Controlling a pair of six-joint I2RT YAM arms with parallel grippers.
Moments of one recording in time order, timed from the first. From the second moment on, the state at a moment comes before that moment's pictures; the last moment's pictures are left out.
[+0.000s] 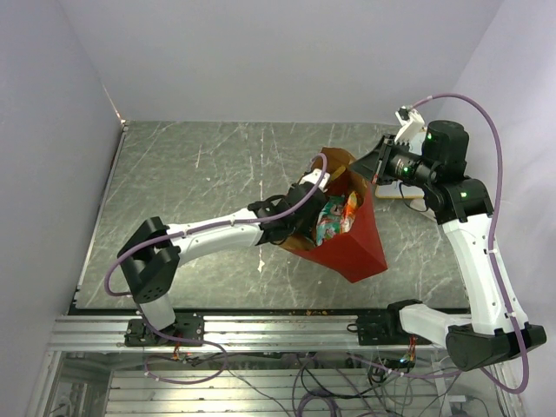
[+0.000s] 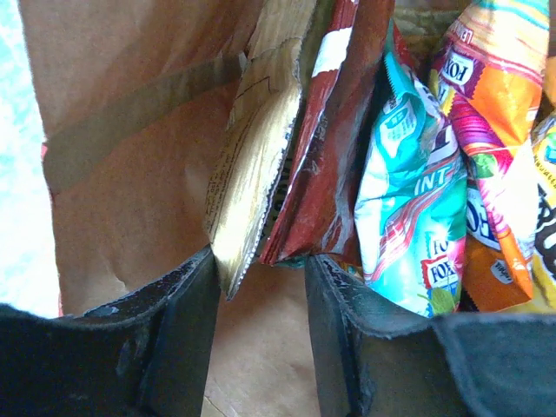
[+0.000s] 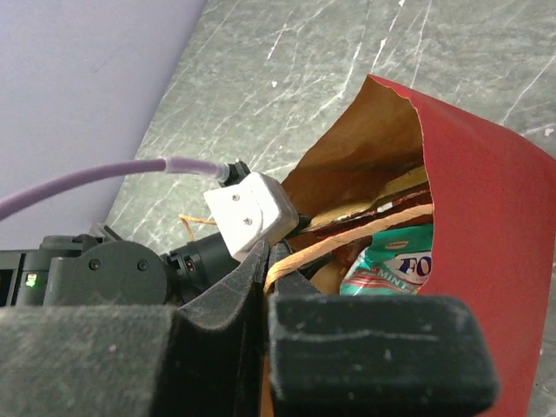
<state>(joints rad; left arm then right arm) -1.05 1.71 1.30 -0.26 -0.45 -0.32 0.21 1.13 1.43 -0.71 -0.51 0.35</state>
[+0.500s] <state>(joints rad) -0.96 1.61 1.14 -0.08 -0.20 -0.32 0.21 1.13 1.43 -0.71 -0.51 0.34</state>
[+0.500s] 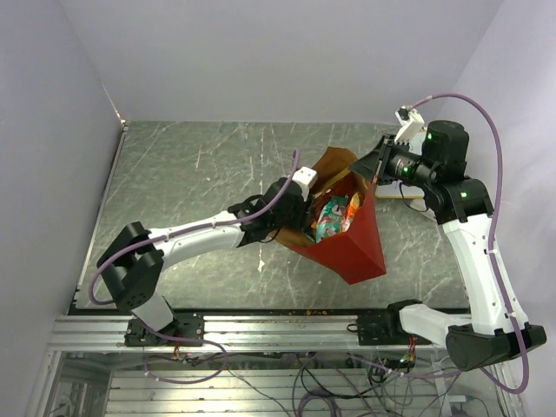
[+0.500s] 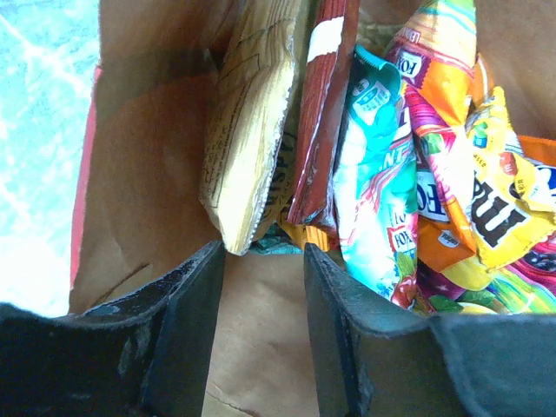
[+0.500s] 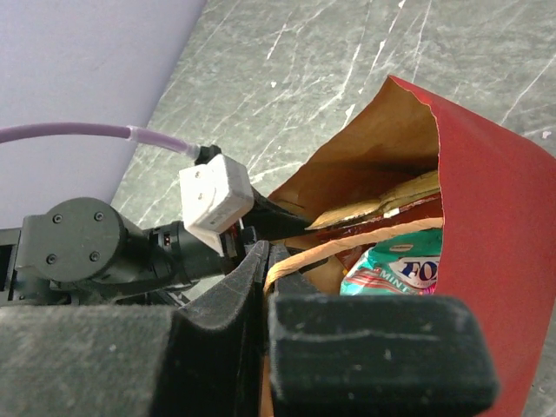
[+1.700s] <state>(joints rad) -0.90 1.70 1.23 -0.03 -0.11 -0.27 0.21 1.16 1.50 -0.77 -0.48 0.28</state>
